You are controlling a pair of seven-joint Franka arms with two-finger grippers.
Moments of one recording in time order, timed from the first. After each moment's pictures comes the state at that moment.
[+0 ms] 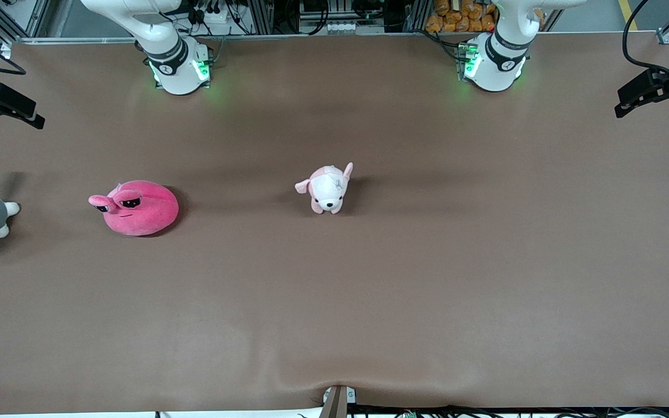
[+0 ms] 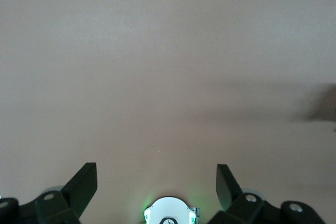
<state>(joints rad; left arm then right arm) -0.05 -0.11 0.01 -1.57 0.06 1.41 -0.06 0.03 -0.08 -0.09 -1.56 0.05 1.40 0.01</state>
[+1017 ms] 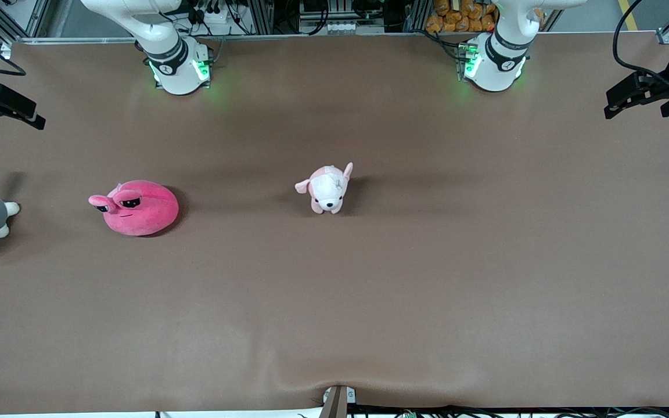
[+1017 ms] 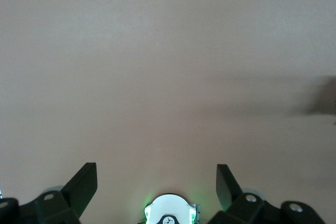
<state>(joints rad) -0.06 -0.10 -0.01 -1.57 0.06 1.41 -0.06 0.02 -0.08 -0.09 -1.56 0.05 1.40 0.01</state>
